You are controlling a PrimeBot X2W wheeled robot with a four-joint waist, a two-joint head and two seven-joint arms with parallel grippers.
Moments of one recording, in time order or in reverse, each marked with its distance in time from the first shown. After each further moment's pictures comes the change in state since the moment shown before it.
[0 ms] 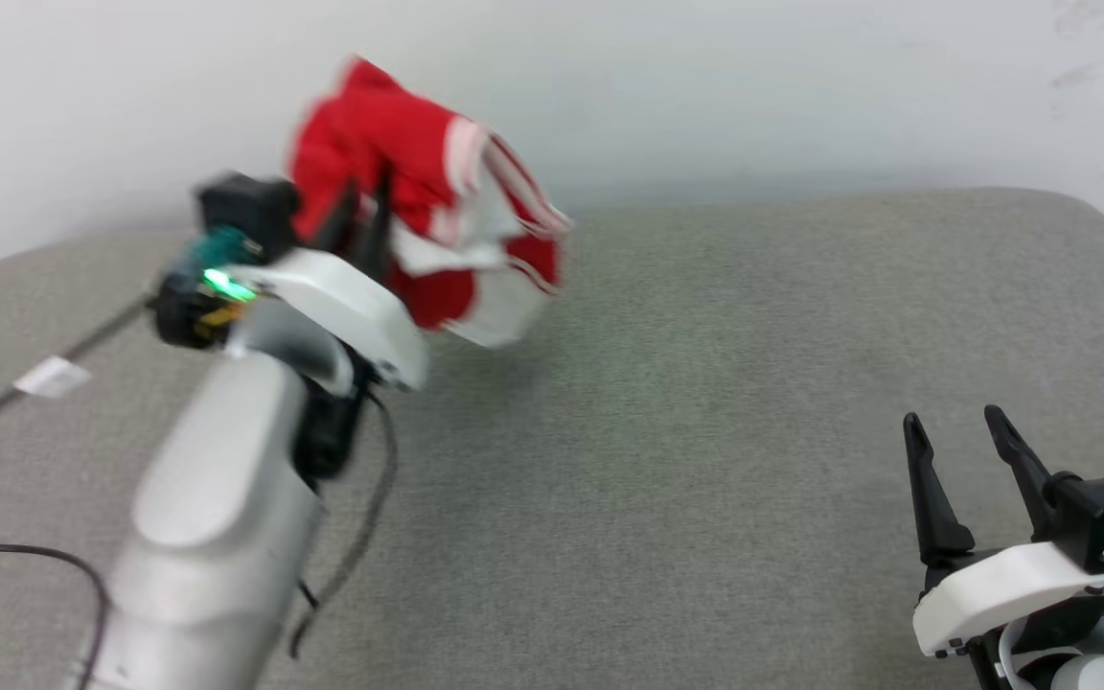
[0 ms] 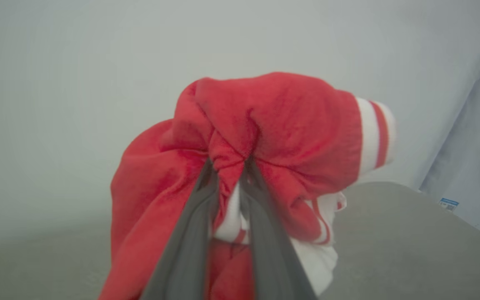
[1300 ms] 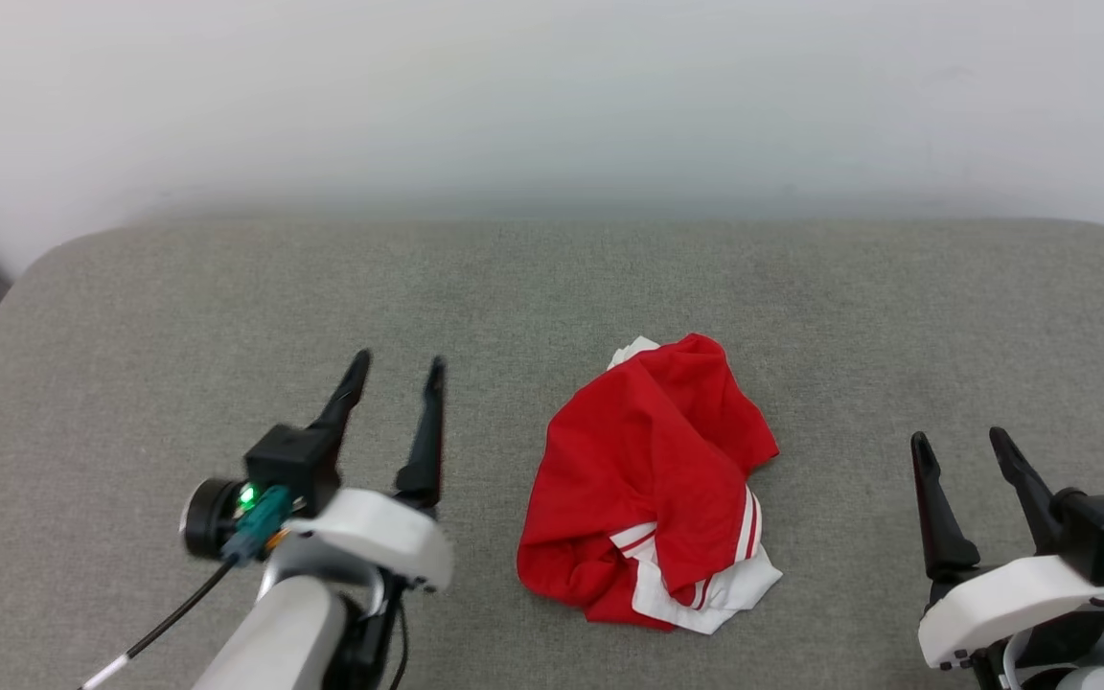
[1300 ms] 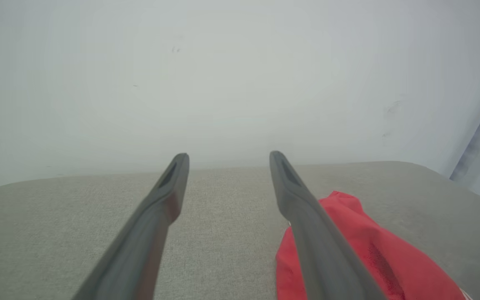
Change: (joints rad) left arm 0.423 -0.006 -0.070 -0.319 0.084 0.180 -0.144; right arm 0.011 0.001 -0.023 0.056 0.026 0.000 -0.021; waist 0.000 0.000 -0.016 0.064
